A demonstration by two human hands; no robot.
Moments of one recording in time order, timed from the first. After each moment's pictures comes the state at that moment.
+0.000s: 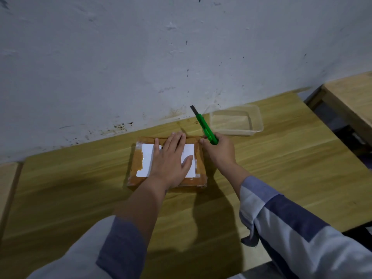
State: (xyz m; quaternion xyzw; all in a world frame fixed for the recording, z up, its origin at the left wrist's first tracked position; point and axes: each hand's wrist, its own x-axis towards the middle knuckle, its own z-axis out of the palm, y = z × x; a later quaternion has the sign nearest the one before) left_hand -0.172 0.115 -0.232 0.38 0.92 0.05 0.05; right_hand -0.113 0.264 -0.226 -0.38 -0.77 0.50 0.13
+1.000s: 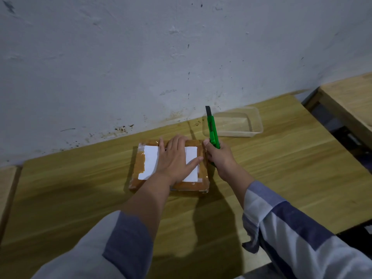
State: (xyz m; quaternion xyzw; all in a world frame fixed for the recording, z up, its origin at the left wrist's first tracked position) left_hand -0.180 0.128 -0.230 0.38 0.91 0.13 0.05; right_hand -0.105 0.252 -0.213 -0.38 -0.60 0.70 0.09
